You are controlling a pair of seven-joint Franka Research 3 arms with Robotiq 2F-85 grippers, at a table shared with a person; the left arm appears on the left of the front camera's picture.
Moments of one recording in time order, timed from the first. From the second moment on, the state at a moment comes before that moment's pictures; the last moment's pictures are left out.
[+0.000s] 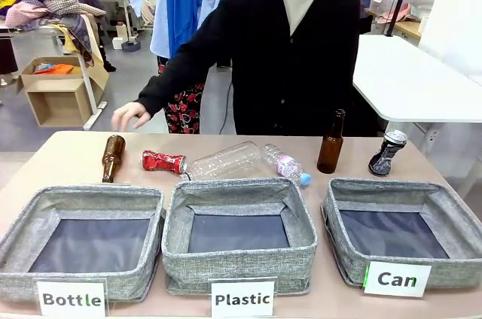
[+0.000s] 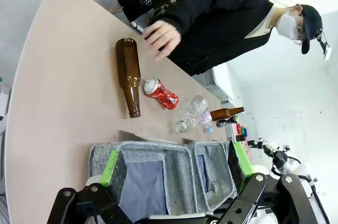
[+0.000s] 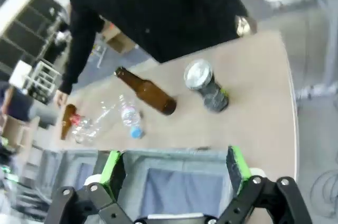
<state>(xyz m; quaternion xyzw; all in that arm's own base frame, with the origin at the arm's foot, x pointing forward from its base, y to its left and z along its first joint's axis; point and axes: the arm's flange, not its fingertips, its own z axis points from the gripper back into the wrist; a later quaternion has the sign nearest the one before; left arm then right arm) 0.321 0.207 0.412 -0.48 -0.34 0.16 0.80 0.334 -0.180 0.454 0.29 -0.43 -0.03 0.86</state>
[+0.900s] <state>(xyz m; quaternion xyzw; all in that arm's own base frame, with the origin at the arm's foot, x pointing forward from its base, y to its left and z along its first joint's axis) 0.322 0.208 0.412 -0.48 -0.33 0.16 0.80 0.395 -0.139 0.425 0.08 -0.52 0.21 0.83</state>
